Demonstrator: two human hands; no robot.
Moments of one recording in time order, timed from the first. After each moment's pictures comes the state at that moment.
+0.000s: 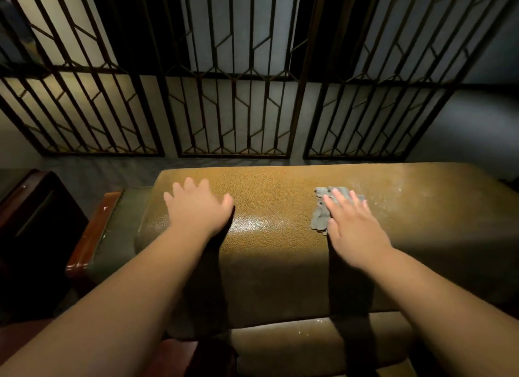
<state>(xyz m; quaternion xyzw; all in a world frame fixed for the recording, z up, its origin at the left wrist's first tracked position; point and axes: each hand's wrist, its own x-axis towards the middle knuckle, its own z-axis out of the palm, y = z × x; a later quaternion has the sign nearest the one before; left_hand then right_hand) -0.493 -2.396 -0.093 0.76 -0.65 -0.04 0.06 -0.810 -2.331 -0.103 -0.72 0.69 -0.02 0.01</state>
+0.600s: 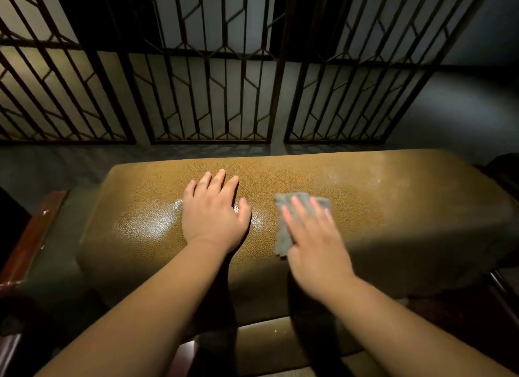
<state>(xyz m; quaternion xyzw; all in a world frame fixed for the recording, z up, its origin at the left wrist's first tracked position) -0.587 -2.390 -0.132 0.66 -0.73 0.04 0.16 -0.795 -2.305 -0.131 -0.76 0.65 -0.09 -0.01</state>
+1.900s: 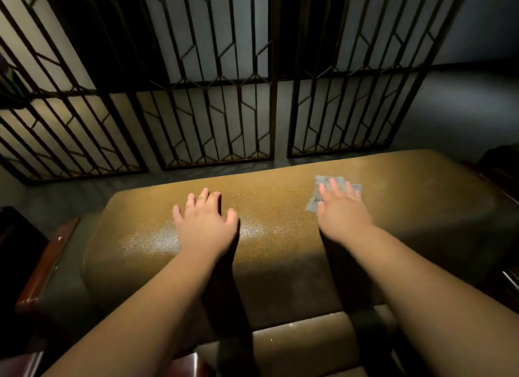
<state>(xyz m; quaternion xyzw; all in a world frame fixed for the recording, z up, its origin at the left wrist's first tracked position) -0.616 -2.388 -0.112 0.72 -0.69 -0.04 0.11 -0.892 -2.363 -0.090 -0.64 0.76 -0.01 0.08</state>
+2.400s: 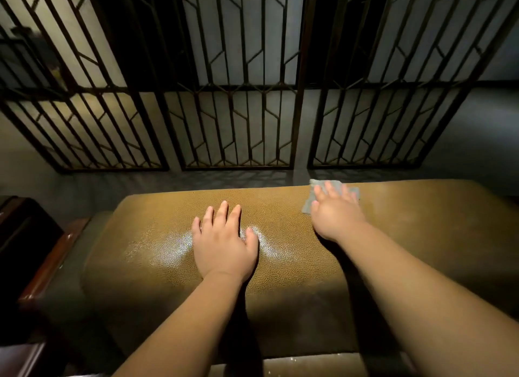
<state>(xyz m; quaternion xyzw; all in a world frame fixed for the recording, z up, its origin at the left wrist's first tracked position) -0.653 -2.384 -0.128 0.74 -0.66 0.05 0.15 -0.883 -2.438 -0.083 -0.66 0.74 0.02 0.10</state>
